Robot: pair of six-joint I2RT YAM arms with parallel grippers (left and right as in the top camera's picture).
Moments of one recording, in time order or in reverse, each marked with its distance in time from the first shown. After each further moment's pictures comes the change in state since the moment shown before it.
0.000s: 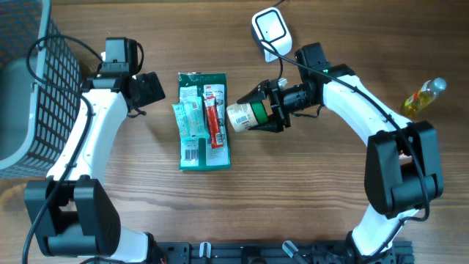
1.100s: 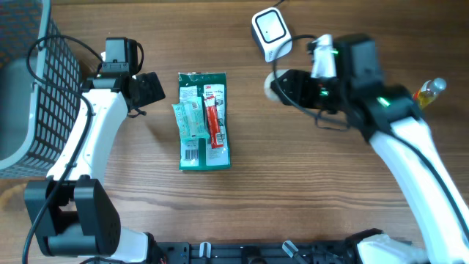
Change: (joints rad) left arm 0.000 0.000 0.000 0.000 0.000 0.000; right arm 0.028 -0.563 0.016 -0.045 0.880 -0.574
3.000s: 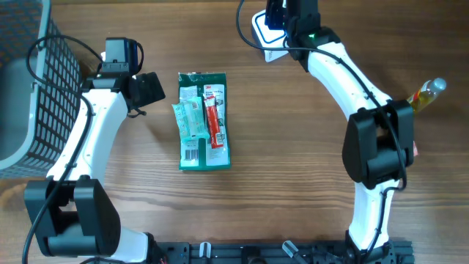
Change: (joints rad) left arm 0.000 0.000 0.000 0.000 0.000 0.000; right arm 0.000 0.819 0.449 0.683 0.529 -0.216
